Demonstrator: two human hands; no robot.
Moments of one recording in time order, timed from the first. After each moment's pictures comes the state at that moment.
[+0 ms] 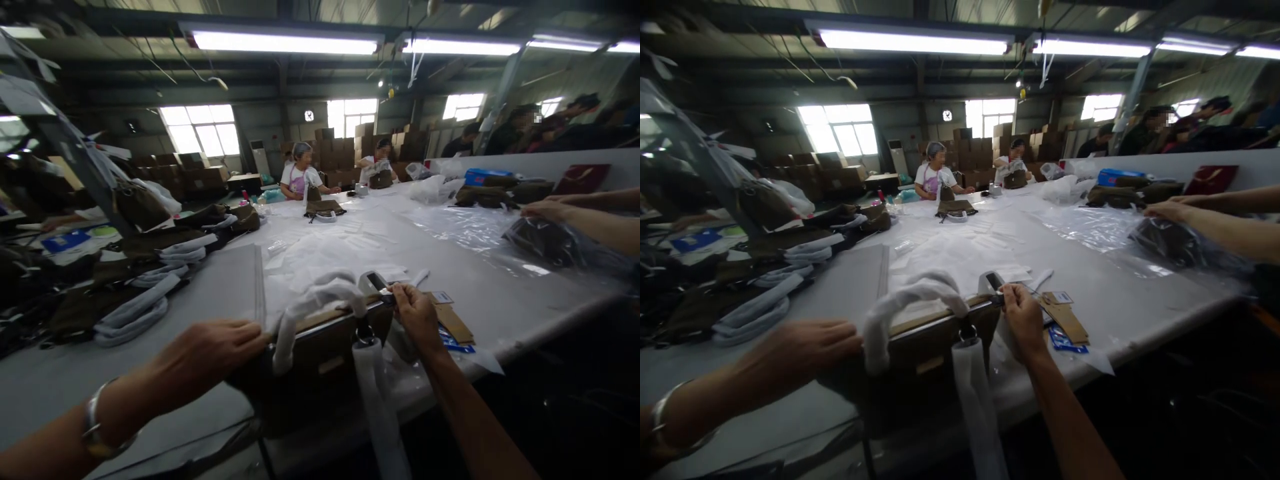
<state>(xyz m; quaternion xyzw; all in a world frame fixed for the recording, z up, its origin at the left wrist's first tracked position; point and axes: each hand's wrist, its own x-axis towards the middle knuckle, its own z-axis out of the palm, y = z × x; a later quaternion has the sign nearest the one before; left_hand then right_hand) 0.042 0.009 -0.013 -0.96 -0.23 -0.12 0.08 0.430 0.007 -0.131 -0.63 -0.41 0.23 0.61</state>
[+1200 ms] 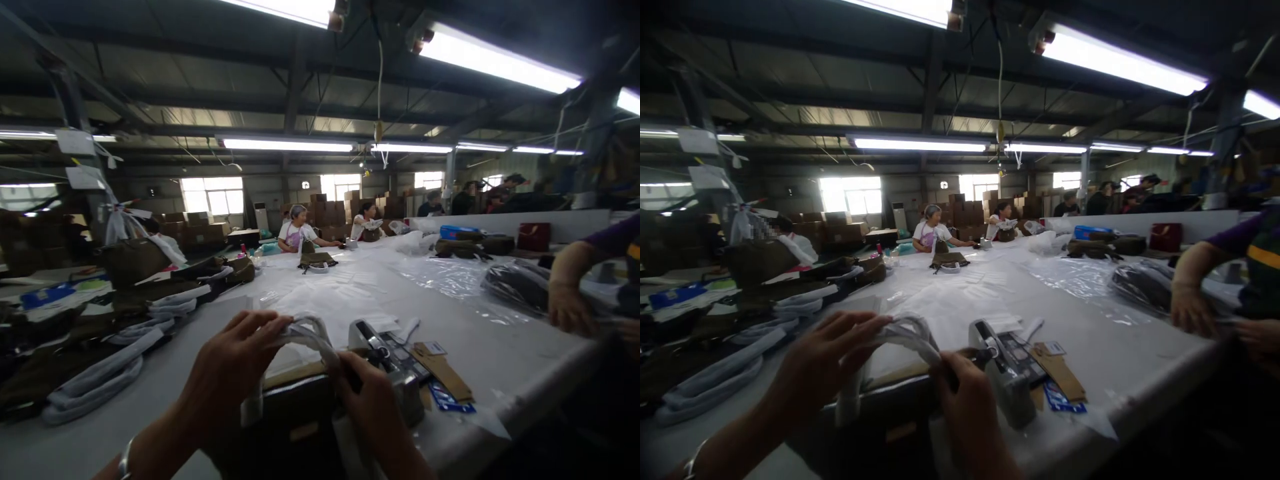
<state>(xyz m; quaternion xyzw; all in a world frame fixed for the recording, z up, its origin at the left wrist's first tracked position) 0.111 0.004 -0.002 -0.87 -0.24 -0.39 0.20 0.346 -0.044 -0.112 -0.56 -0.62 0.11 0.53</state>
